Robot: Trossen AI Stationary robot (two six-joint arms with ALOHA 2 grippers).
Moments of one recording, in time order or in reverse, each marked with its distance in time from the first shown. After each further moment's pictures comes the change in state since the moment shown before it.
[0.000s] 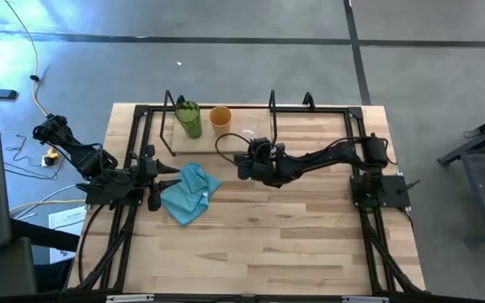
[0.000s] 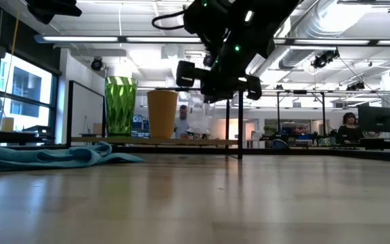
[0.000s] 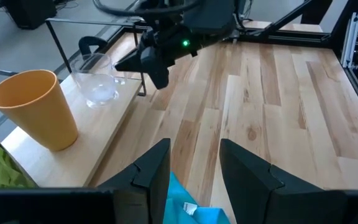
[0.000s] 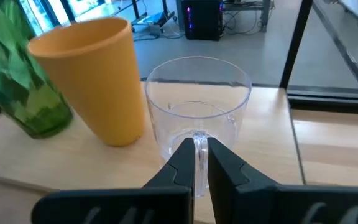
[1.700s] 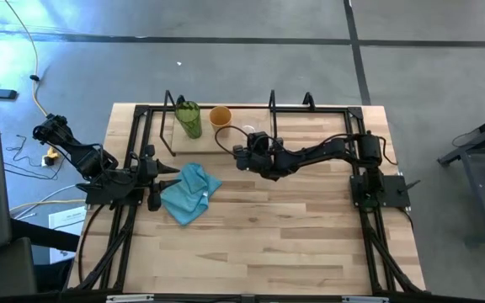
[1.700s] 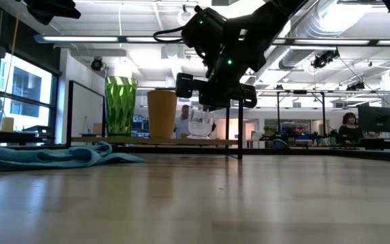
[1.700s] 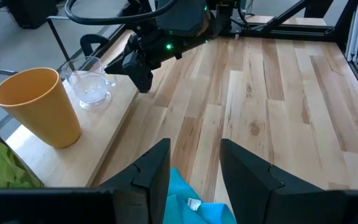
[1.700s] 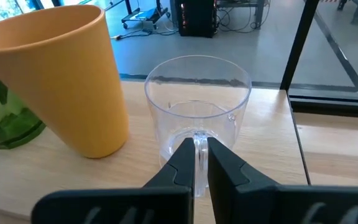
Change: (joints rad) left arm 0.000 0.000 0.000 -0.022 0.000 0.002; right arm -0.078 0.041 0.000 0.079 -0.042 -0.064
